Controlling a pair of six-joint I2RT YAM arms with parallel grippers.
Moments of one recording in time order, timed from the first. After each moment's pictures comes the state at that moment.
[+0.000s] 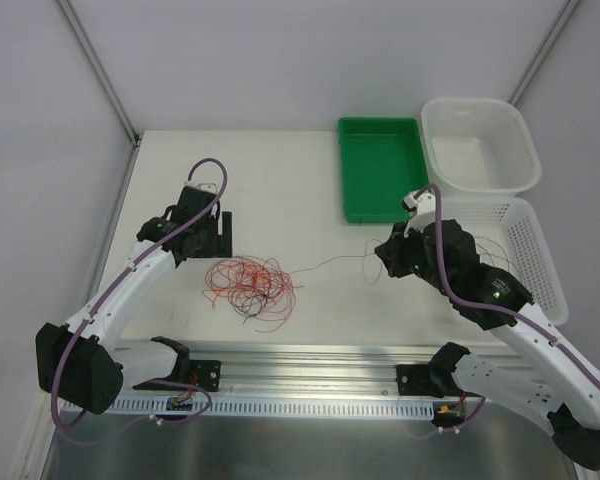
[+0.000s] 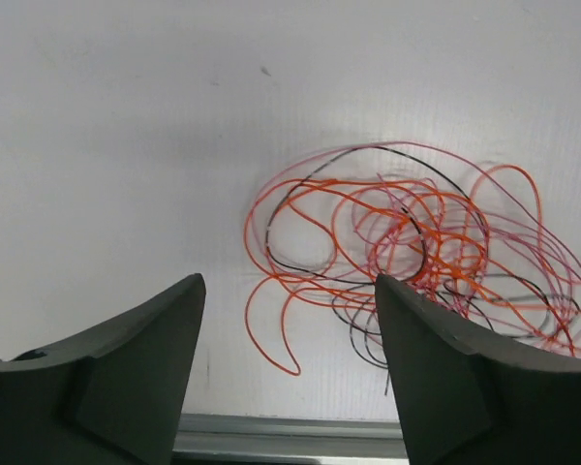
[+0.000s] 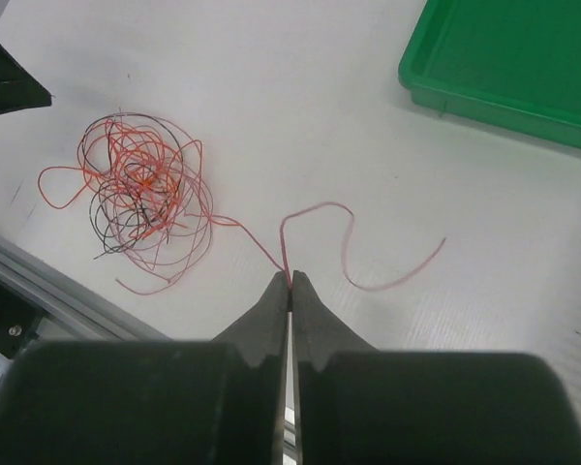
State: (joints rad) left arm -0.35 1.17 0.98 -0.80 -0.24 -0.30; right arm 0.77 0.78 0.97 -0.65 0.17 0.35
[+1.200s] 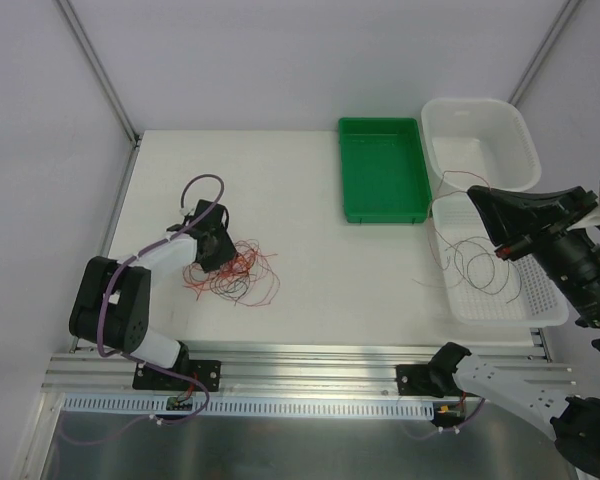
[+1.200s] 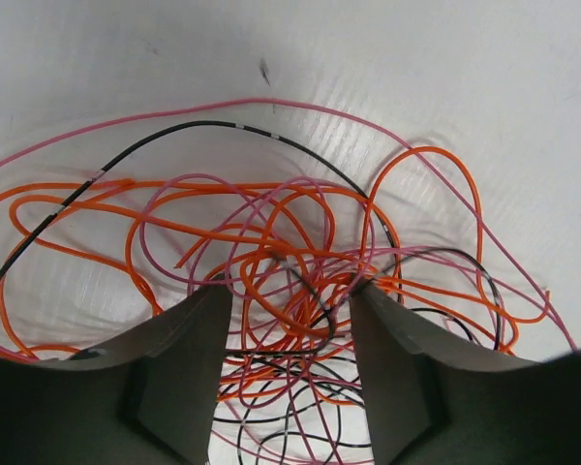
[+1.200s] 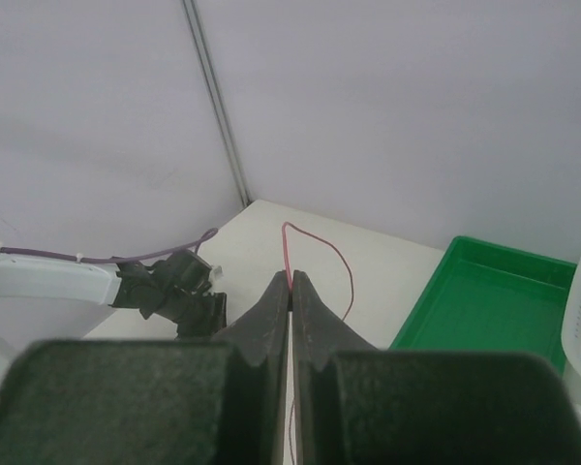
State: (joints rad) left arm -0.27 1.49 0.77 -0.39 -0.12 -0.73; right arm 0.77 0.75 1.72 -0.74 0.15 0.14
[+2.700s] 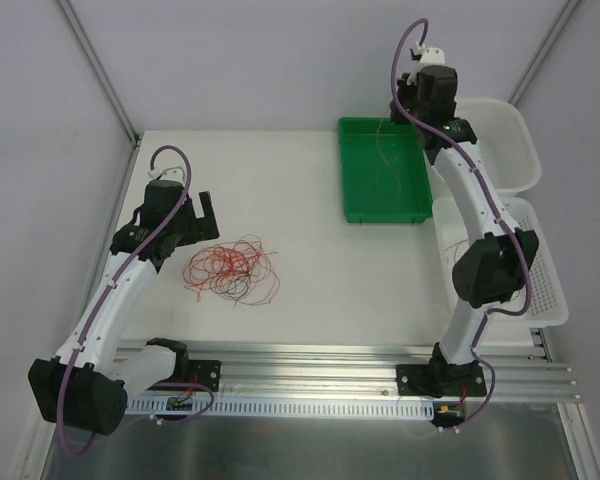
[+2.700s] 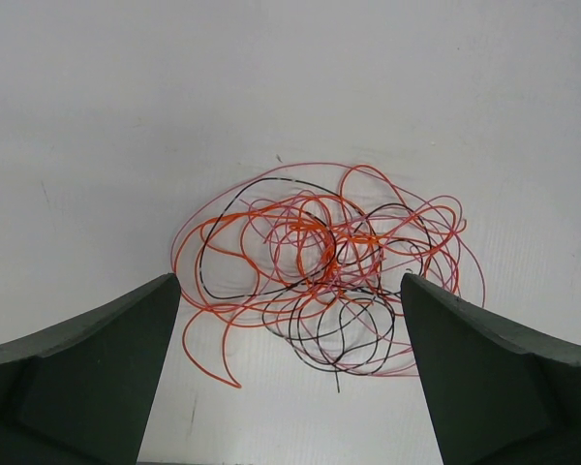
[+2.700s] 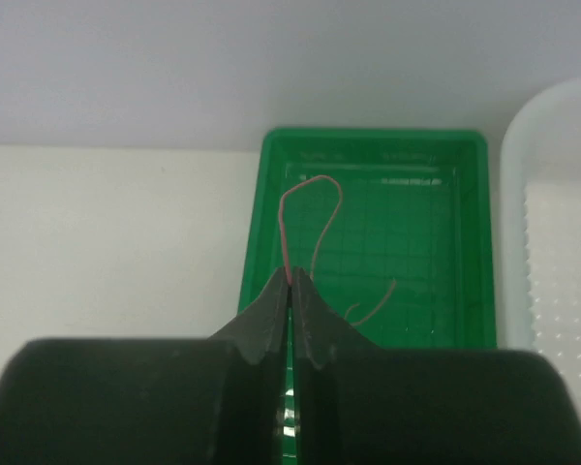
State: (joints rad) left arm -0.18 1.05 0.98 -0.69 -0.14 -0.32; right arm 0.24 1.83 1.95 -0.37 0.04 0.15
